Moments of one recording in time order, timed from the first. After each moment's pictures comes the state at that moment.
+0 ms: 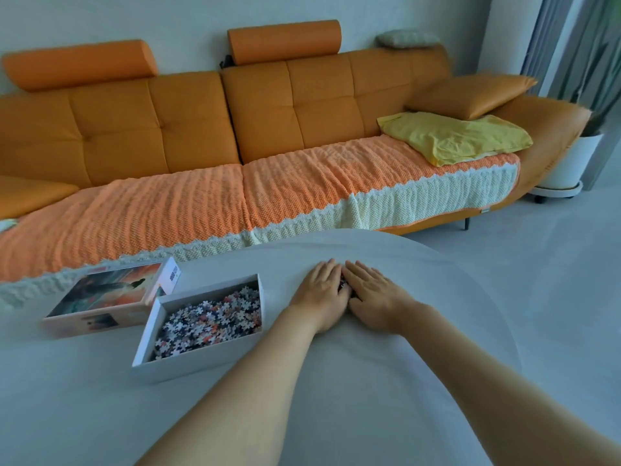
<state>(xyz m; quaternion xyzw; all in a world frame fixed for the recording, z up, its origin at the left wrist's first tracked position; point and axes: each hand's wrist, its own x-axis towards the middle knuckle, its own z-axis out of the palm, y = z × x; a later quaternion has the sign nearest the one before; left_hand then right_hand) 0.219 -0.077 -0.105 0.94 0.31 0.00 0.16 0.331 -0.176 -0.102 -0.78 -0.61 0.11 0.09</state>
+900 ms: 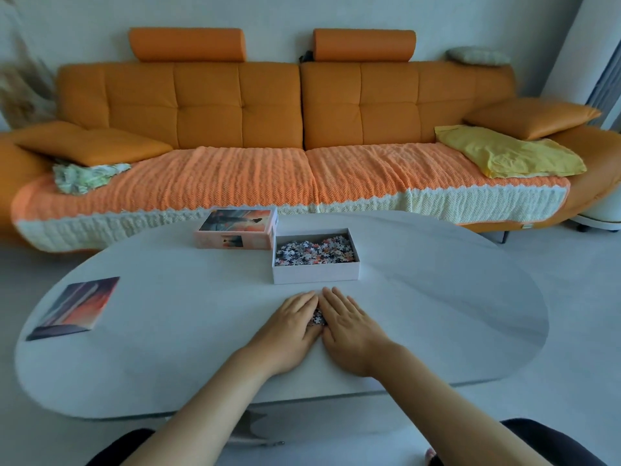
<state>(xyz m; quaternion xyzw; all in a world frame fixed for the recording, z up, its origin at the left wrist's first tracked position) -0.078 -0.158 -0.102 0.93 0.31 0.11 0.17 0.069 -0.233 -0.104 -0.70 -0.70 0.10 0.07</state>
